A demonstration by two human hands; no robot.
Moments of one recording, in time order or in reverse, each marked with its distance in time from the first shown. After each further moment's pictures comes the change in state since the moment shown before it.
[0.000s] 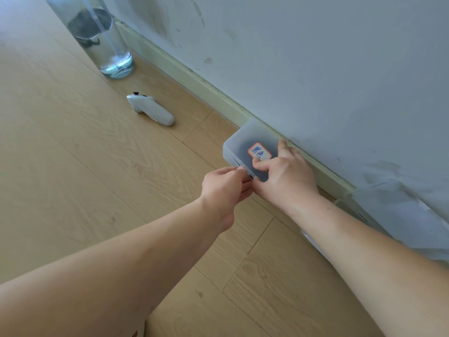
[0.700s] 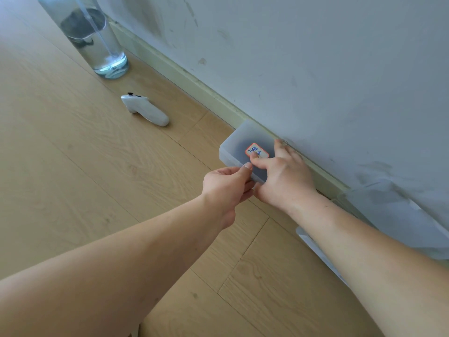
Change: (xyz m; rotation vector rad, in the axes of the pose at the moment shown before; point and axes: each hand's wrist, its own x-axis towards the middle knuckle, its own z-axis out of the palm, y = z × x) left_hand 0.013 -0.008 0.014 -0.013 -0.023 0.016; right_hand -0.001 0.007 -0.009 -0.027 -0.062 -0.003
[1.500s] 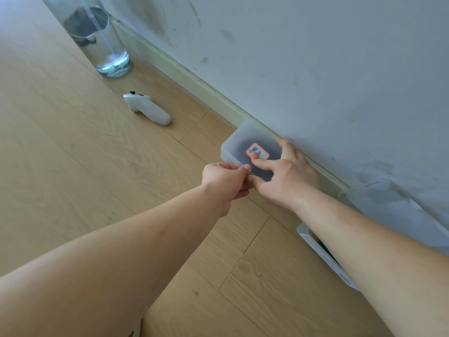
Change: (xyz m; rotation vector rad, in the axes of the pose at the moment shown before) left_hand 0.012 0.013 -0.008 0.209 0.024 0.004; right_hand 0.000 0.008 0.003 0.084 0.036 0.029
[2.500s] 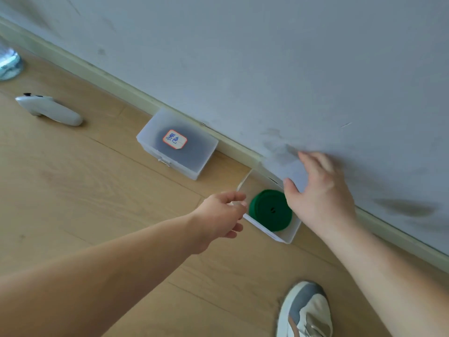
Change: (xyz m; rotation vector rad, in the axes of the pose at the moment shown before) left_hand -0.101 -0.064 0.084 0.576 -0.477 -0.058; right_hand -0.139 0.145 -0.041 0.020 0.478 0.282
